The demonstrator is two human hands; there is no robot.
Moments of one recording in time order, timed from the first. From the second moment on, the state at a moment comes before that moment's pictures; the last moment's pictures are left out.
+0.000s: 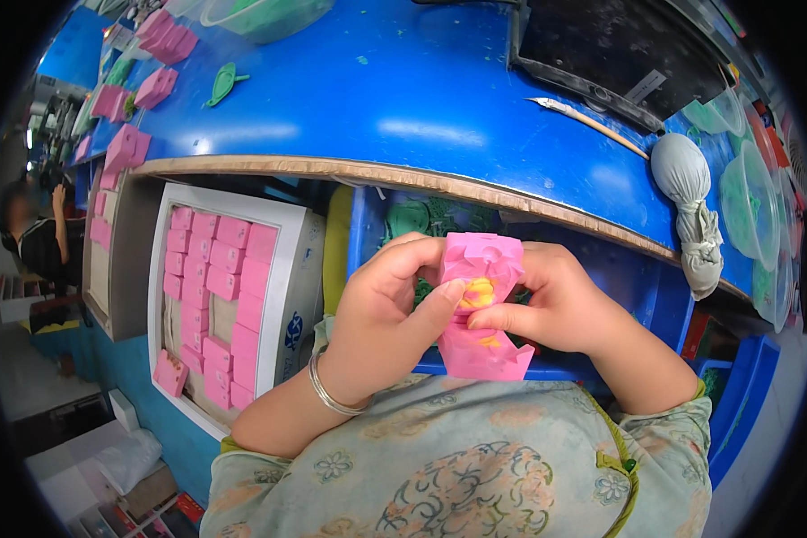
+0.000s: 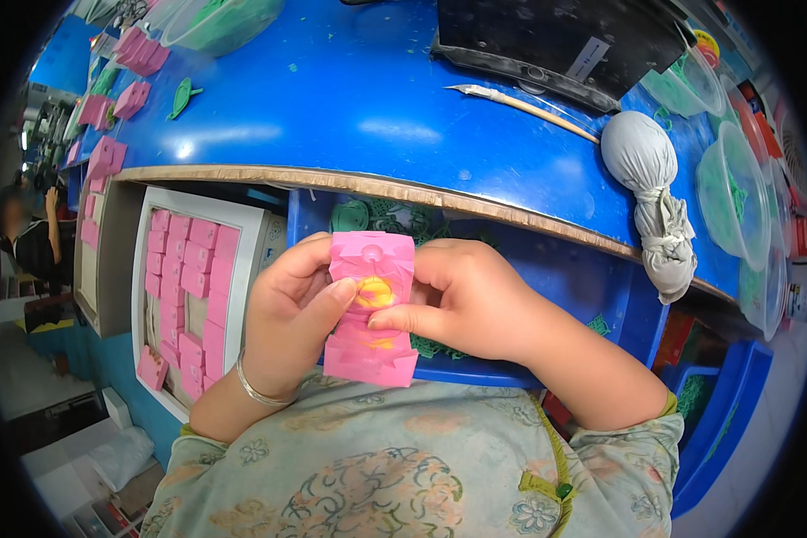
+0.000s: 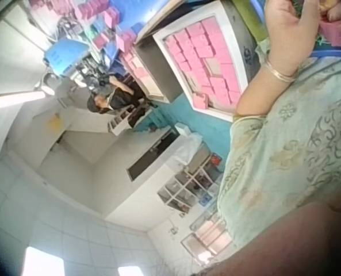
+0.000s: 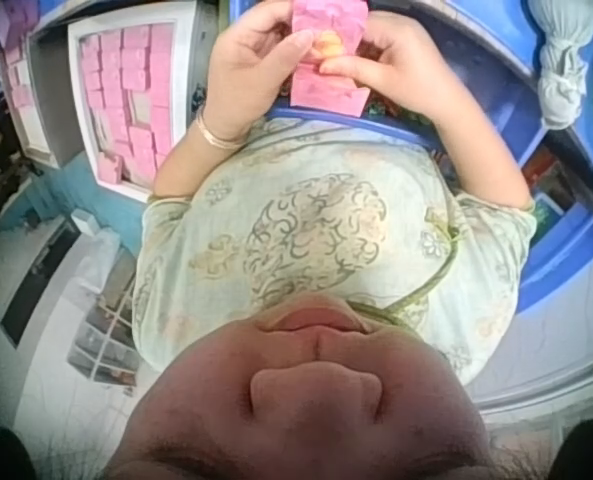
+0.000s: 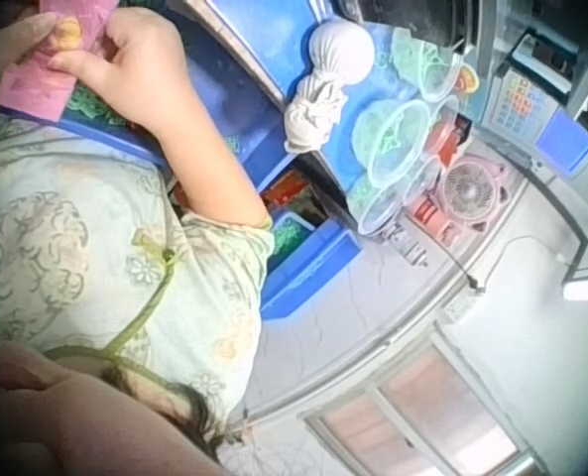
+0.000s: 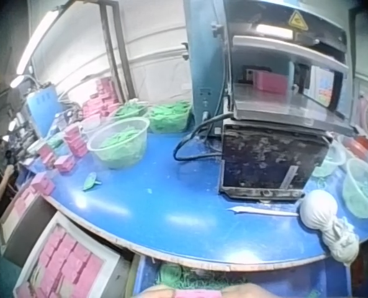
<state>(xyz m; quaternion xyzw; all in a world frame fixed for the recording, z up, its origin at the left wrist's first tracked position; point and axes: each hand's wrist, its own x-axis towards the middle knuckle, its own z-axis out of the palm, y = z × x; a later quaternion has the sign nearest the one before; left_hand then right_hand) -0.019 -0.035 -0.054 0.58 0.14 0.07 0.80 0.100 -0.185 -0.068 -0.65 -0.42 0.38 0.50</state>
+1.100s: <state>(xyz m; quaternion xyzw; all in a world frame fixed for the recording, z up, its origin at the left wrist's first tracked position) -0.015 -0.041 -0.055 0.64 0.02 0.09 0.76 0.080 -0.189 -0.048 -0.60 -0.29 0.28 0.69</state>
